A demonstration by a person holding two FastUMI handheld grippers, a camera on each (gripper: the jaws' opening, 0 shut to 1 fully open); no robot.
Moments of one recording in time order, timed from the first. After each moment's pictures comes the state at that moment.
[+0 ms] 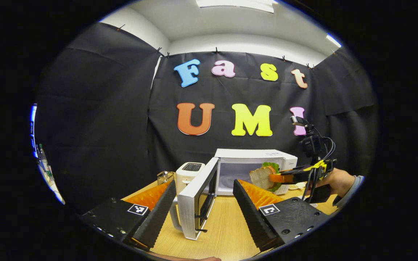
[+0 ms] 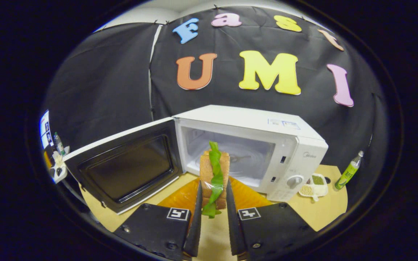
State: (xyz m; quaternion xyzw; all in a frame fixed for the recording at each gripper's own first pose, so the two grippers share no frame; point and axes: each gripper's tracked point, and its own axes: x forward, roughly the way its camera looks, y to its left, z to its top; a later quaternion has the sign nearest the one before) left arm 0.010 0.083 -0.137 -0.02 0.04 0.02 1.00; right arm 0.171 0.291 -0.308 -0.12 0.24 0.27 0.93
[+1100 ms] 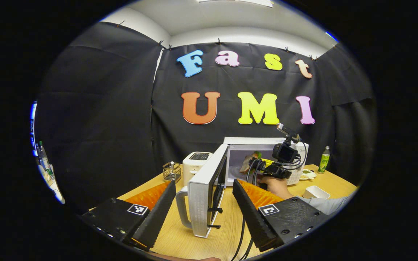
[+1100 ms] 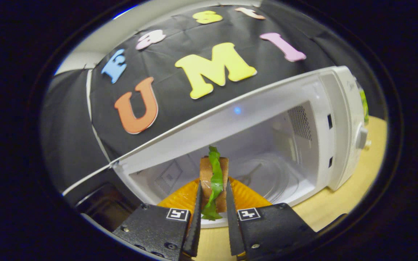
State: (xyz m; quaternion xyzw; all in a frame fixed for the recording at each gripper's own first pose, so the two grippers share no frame) left arm 0.016 0.113 -0.179 0.00 0.08 0.05 1.00; right arm 0.324 0.373 -0.392 0.21 0.18 0.10 0.96
